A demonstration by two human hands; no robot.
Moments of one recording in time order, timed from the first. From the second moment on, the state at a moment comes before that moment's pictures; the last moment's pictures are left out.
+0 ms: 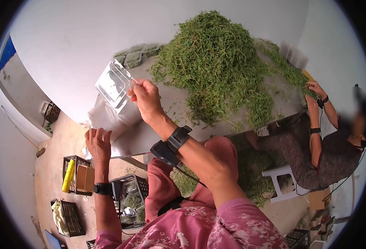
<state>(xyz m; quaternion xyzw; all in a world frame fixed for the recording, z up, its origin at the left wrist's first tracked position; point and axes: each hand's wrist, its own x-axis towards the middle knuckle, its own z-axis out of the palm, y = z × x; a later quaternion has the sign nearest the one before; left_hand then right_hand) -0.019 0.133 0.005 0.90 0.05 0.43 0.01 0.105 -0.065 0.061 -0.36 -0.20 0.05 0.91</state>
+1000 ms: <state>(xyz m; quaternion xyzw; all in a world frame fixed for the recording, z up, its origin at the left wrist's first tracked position) 0.003 0.040 -0.033 0.88 -0.06 0.35 0.31 0.076 -0.109 -0.007 -0.63 -0.37 -0.24 0.64</state>
